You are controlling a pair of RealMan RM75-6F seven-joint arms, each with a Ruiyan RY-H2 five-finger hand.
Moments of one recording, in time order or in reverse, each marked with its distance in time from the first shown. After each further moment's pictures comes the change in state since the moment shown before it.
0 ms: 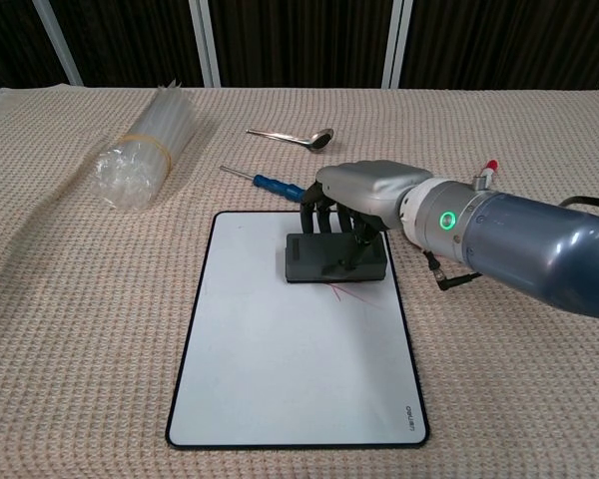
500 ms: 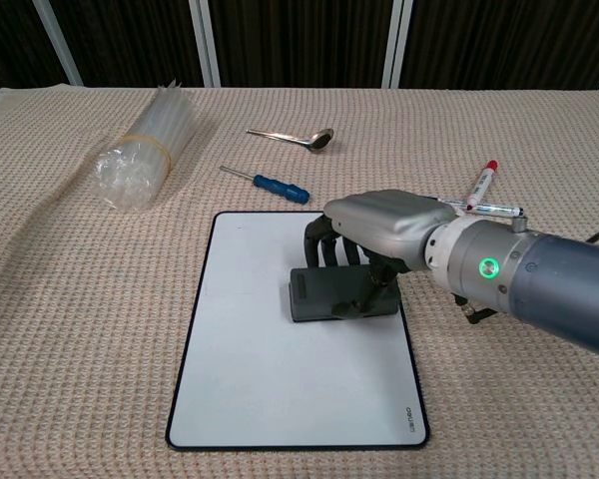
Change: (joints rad) left arm 0.001 0.001 -0.001 0.001 0.001 0.005 -0.001; right arm -0.059 0.059 -0.127 -0.151 -0.056 0.033 -0.010
